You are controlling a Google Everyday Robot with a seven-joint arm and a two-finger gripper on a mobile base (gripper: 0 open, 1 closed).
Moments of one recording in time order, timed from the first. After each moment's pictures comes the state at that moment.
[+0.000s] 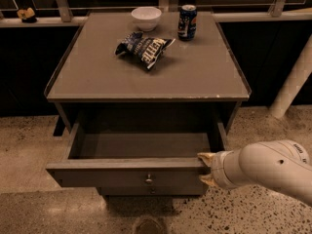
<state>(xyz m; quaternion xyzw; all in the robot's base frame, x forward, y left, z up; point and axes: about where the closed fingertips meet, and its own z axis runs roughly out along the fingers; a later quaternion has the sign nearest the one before) 0.441 -0.170 0.627 -0.71 0.66 -0.04 0.24</state>
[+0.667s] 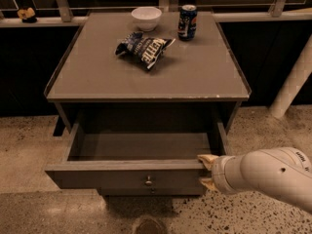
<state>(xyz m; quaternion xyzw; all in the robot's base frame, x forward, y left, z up) 0.432 -0.174 0.621 -0.71 0.65 -0.04 0.24</state>
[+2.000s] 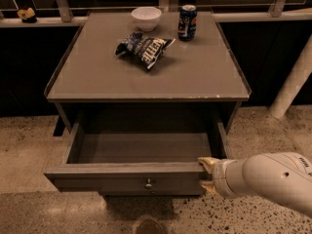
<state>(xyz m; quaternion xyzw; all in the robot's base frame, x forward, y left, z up) 0.422 -0.170 0.621 -0.72 0.65 -0.04 0.25</state>
